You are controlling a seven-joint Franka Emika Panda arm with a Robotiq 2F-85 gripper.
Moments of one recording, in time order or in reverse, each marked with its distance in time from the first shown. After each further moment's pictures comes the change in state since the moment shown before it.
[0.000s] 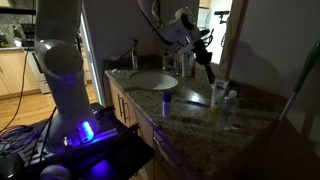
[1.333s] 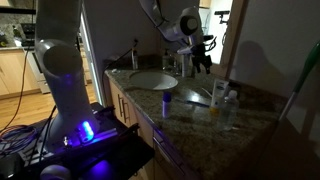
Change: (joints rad) arm -0.023 -0.023 -0.006 -0.026 0.369 -0.061 -0.174
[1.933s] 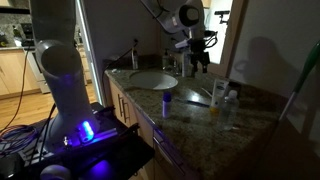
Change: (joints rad) arm -0.030 -0.090 0.000 -0.036 0.030 -0.196 0.012
